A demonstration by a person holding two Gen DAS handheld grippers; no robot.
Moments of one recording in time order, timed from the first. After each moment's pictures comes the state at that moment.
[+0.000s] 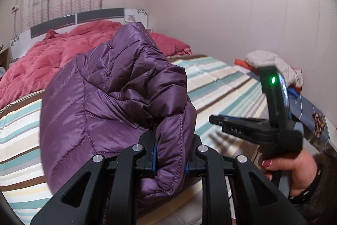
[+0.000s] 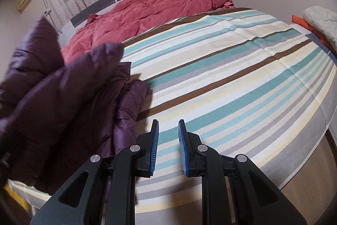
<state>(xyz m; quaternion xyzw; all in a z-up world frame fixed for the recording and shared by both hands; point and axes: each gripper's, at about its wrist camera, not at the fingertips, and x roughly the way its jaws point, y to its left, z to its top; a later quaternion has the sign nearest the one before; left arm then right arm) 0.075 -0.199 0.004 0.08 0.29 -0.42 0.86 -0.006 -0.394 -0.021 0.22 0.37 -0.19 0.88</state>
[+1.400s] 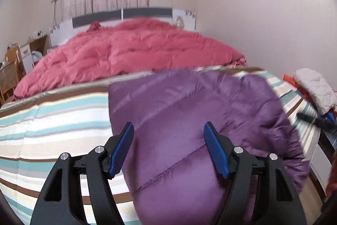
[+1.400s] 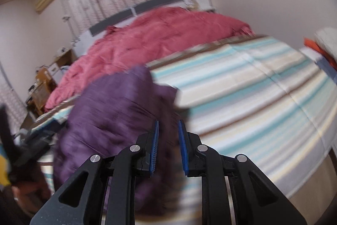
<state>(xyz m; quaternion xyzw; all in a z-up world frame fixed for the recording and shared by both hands) 0.160 -0.136 0.008 0.06 0.30 -0.27 0.91 0.018 -0.361 0.048 0.19 0.31 -0.14 0.92</state>
